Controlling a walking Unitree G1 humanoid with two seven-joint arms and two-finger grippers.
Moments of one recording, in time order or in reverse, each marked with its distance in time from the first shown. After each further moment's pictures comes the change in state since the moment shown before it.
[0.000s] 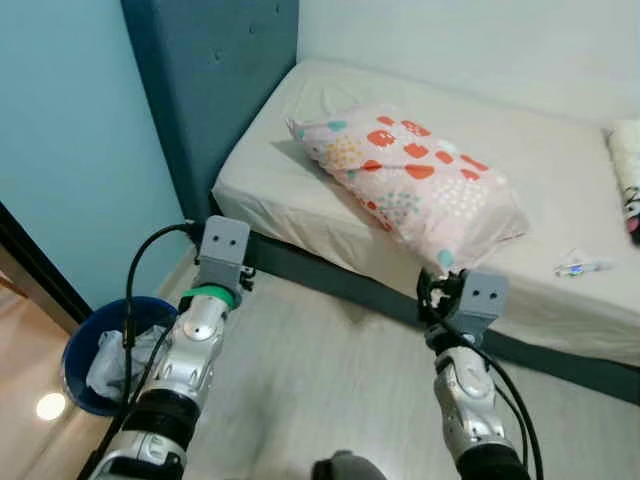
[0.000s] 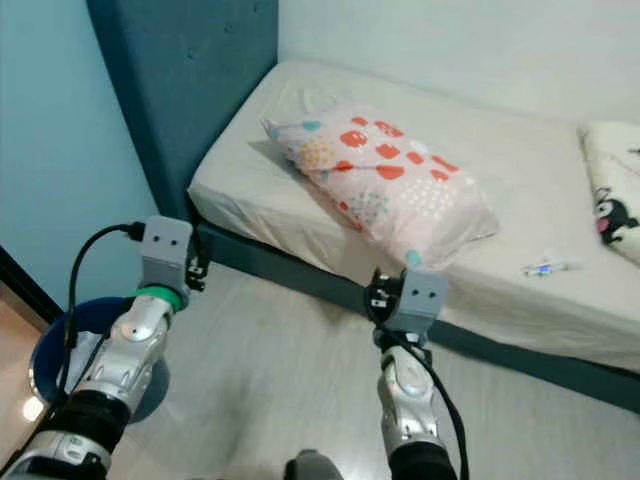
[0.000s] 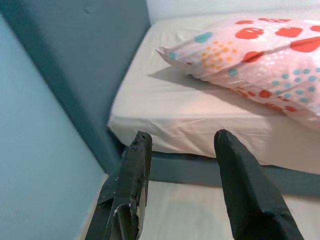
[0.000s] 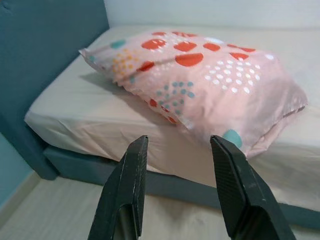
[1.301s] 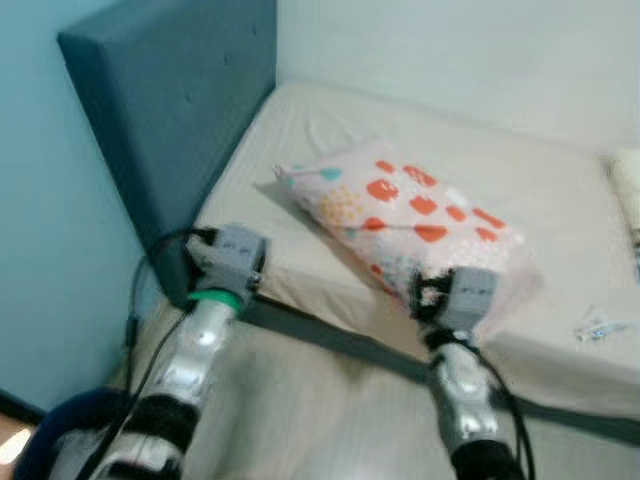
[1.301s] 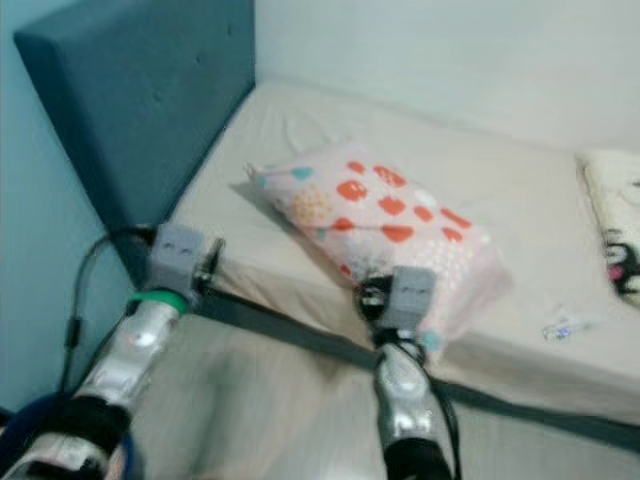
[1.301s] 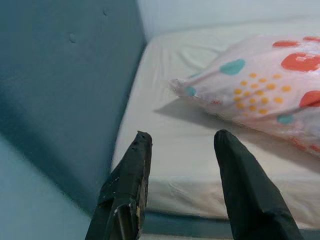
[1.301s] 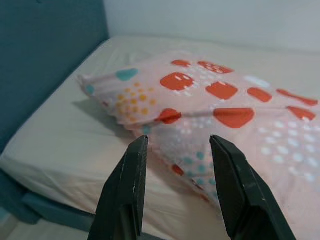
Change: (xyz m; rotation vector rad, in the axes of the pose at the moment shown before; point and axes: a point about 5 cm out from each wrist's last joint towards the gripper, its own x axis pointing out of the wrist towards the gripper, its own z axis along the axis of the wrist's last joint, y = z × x) left arm 0.000 0.005 0.003 0.058 -0.037 0.018; right arm 0.005 0.019 0.006 -0.029 -0.033 0.087
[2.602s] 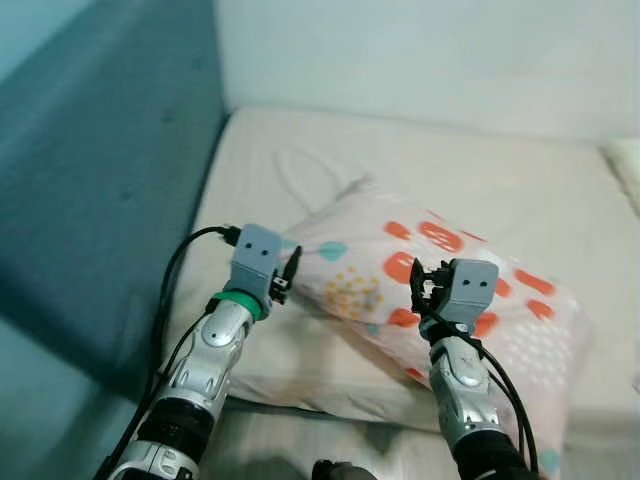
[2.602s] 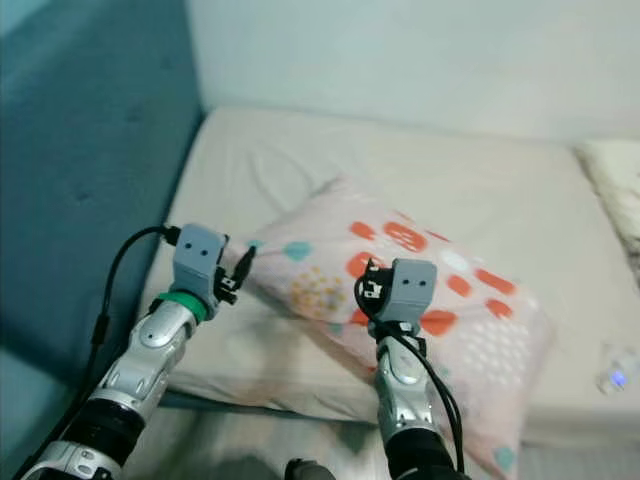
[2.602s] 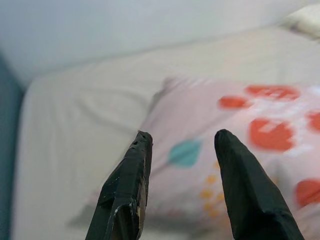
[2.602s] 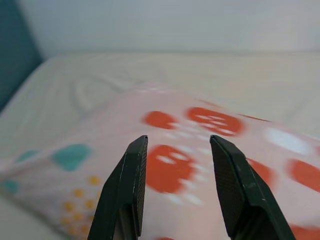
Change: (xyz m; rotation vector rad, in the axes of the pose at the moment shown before) left arm -0.002 -0.033 0.018 -0.108 -0.035 -0.245; right arm 0.004 -0.009 0.002 -0.001 -0.004 -0.034
